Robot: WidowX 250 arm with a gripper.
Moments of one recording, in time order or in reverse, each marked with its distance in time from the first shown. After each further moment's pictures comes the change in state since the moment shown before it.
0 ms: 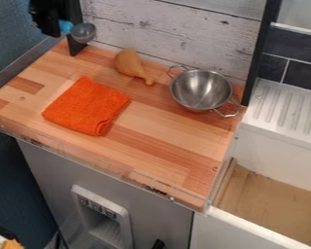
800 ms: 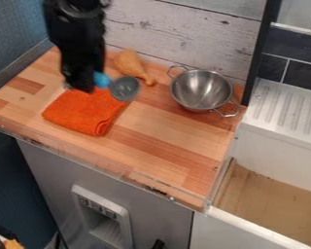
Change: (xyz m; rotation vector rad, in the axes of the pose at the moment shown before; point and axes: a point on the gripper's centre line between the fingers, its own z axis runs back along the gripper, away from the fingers) arm -0.103 0.094 0.030 0.019 0.021 -0.006
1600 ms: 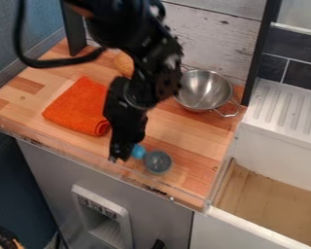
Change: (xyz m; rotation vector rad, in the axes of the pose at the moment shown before) arm -0.066 0.035 -0.068 0.105 -0.098 -0.104
